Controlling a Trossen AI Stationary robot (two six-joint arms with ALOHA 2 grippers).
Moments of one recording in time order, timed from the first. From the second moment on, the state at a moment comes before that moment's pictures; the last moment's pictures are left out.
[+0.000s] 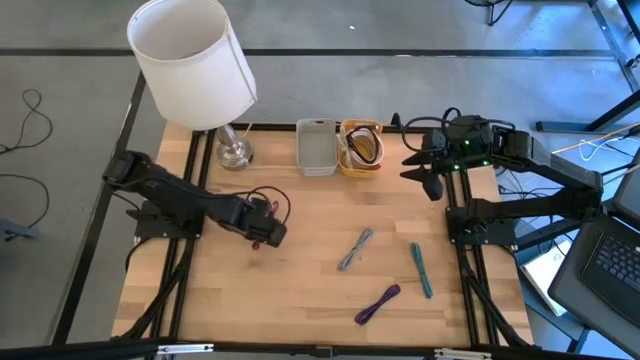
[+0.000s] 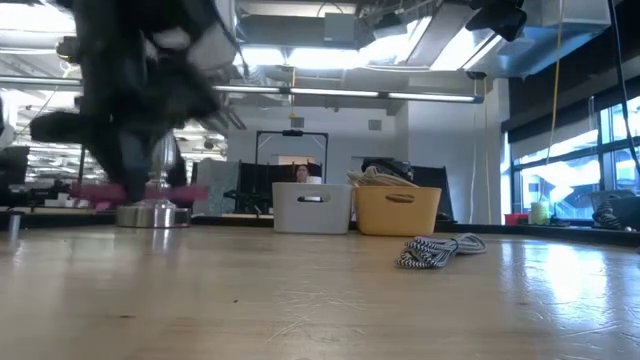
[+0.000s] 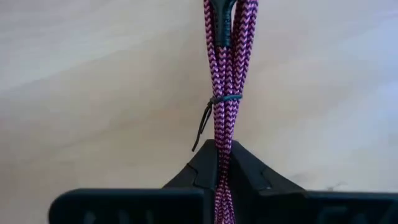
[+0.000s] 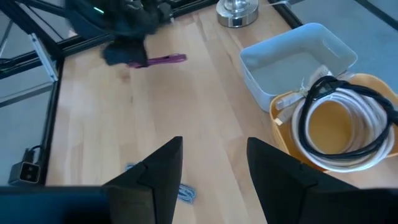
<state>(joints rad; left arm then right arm) -0.25 1.44 0.84 -0.75 -0.16 -1.49 -0.26 0.94 1.21 -0.94 -0.14 0.16</state>
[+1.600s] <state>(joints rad) 0.24 1.49 0.90 0.15 -0.38 -0.69 -0.26 0.94 1.21 -0.81 -0.13 0.24</state>
